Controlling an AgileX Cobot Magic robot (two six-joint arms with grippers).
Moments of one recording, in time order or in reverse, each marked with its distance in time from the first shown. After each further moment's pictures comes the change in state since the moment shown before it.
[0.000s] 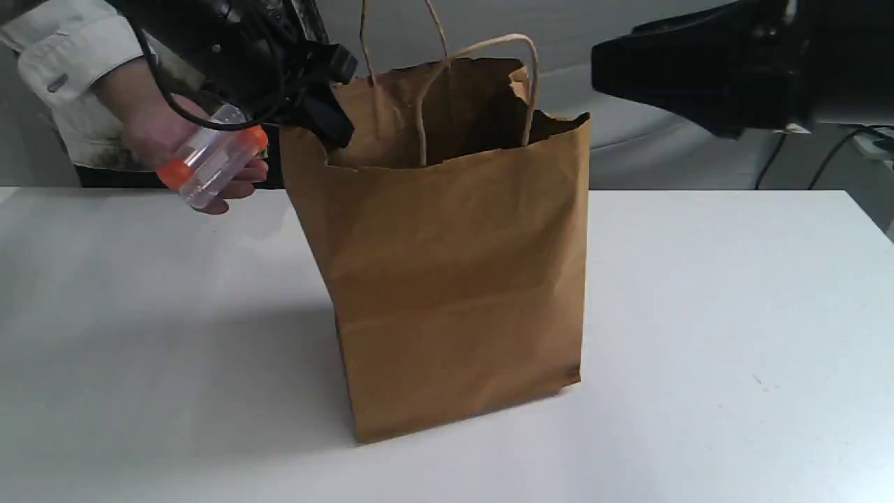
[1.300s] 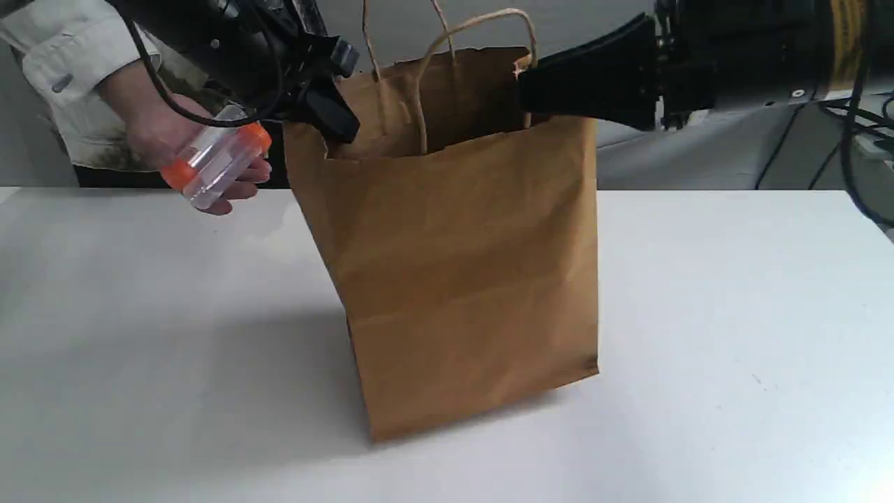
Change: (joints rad) left arm 0.000 -0.008 0.004 -0.037 0.000 -0.017; right arm 0.044 0.337 -0.248 -0.010 -0.255 -0.024
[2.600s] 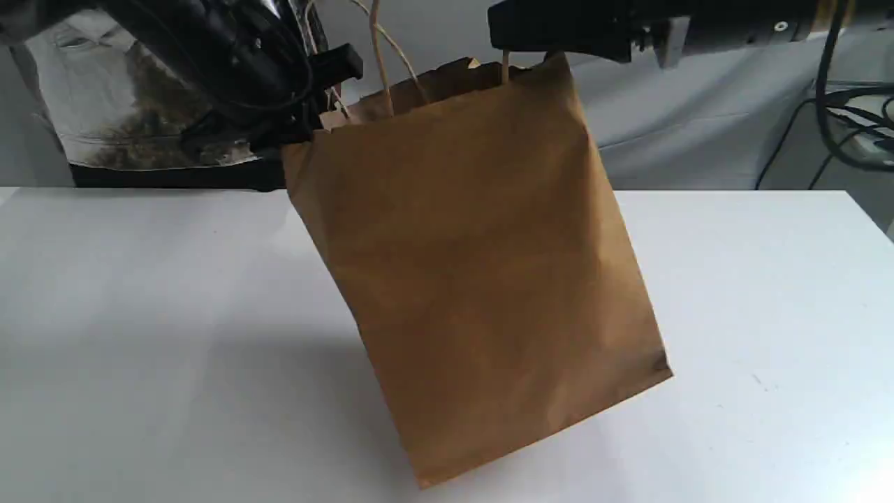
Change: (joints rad) left arm -0.012 0.059 0.000 0.125 0.000 -0.515; right arm 0.031 0.038 -0.187 -0.007 -0.001 0.241
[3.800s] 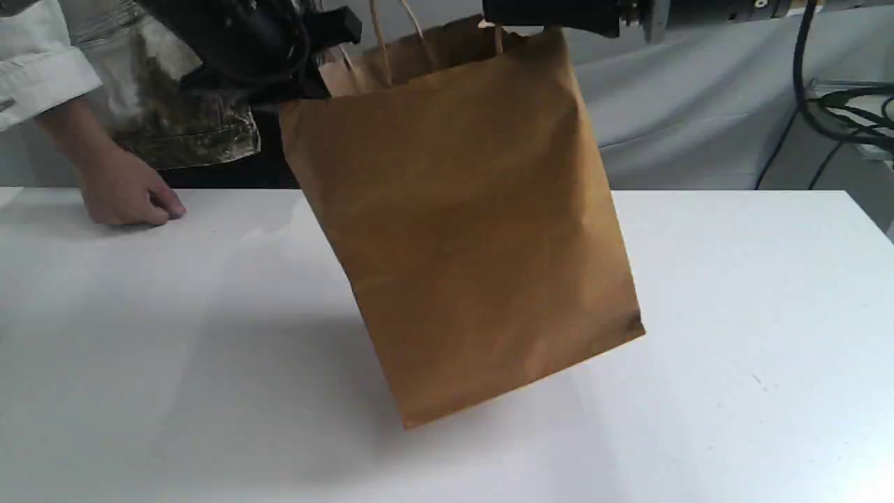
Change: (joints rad) left arm 0.000 0.002 -0.186 0.044 0.006 0.113; right arm 0.000 -0.022 -0.023 0.004 0.002 -0.062
